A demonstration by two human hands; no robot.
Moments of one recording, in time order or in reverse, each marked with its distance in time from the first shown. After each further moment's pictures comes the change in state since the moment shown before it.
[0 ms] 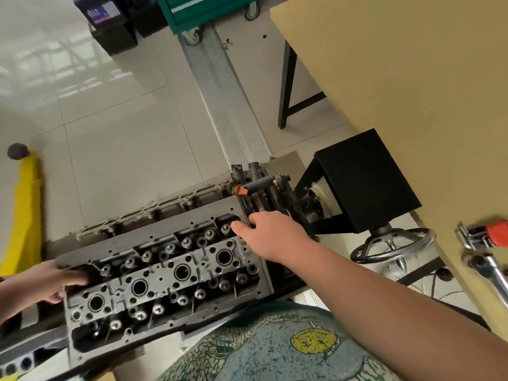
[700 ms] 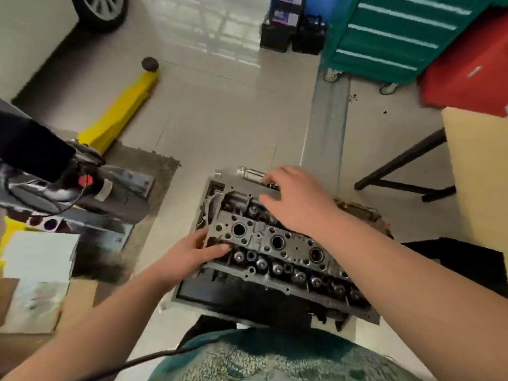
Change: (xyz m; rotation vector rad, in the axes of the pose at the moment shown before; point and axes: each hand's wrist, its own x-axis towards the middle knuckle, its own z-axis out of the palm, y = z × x) left_hand -0.090 -0.094 0.121 -1.014 -0.221 0.382; right_hand 0.018 -0.252 0.085 -0.615 0.092 -0.622
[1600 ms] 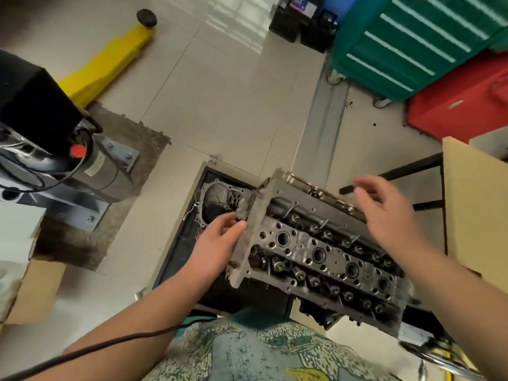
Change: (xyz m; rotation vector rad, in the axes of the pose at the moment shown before) left_hand 0.021 -0.010 -0.019 -0.231 0.191 0.085; right_hand -0.012 0.034 -0.003 0.283 0.227 0.349
